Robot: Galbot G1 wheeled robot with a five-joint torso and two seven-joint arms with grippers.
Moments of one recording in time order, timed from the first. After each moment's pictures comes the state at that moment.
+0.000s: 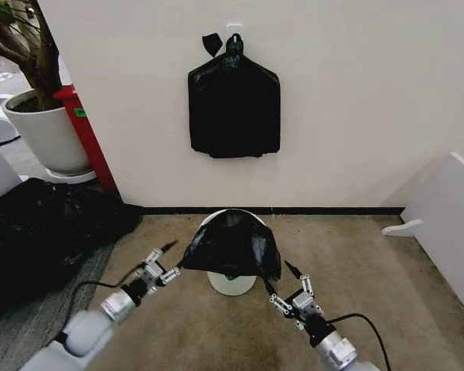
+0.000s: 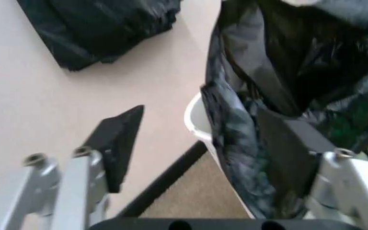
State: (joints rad) left arm 1.28 -0.85 -0.34 -1.59 -0.22 -0.57 0.35; right arm -1.55 0.97 0.20 1.90 0.06 0.46 0.01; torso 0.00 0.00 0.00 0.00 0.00
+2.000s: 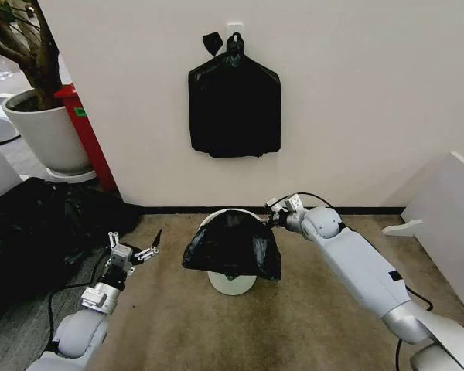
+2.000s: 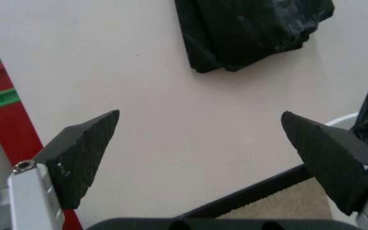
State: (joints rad) left arm 1.37 -1.05 -0.52 -1.68 -0.20 -0.49 0.07; right arm -0.54 1.15 -0.06 1.27 0.31 -0.57 -0.40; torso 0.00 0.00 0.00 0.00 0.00
